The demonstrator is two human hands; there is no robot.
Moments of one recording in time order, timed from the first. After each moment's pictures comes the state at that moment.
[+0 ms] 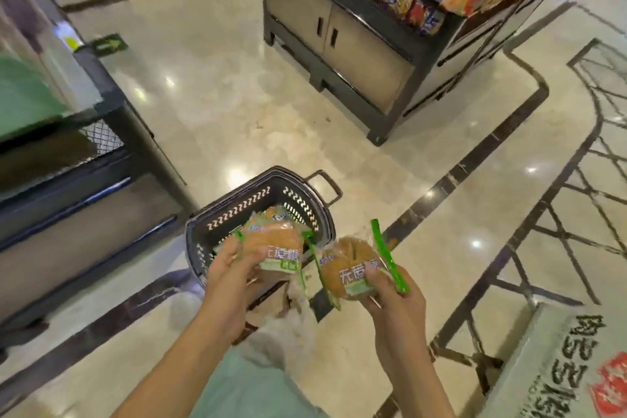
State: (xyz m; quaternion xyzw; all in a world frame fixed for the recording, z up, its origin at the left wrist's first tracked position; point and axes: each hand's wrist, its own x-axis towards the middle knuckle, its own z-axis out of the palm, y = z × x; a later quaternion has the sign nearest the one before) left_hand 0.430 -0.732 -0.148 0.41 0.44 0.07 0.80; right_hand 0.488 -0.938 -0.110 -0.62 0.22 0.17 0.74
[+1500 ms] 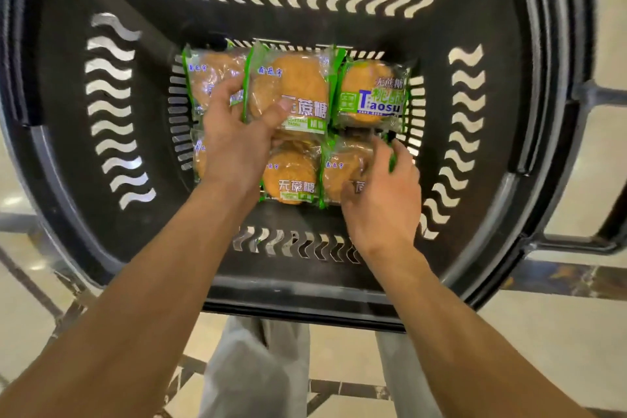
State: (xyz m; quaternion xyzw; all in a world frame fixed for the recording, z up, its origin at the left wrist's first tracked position) left_hand 0.629 -0.640 -0.696 0.28 0.71 0.22 0.60; right_hand 0.752 -0.762 -0.718 -0.85 -0.39 0.35 0.00
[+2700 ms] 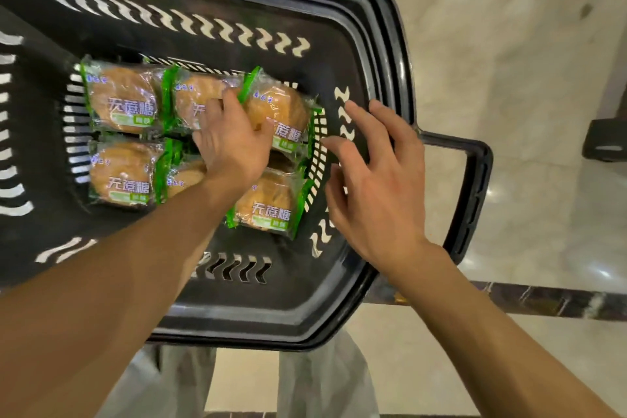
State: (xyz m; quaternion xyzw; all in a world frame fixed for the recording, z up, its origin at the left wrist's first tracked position) left_hand 0.738 -0.656 -0.753 0.60 0.73 -0.04 0.34; right_hand 0.894 -0.755 -0.661 -0.71 -0.68 0.14 0.07
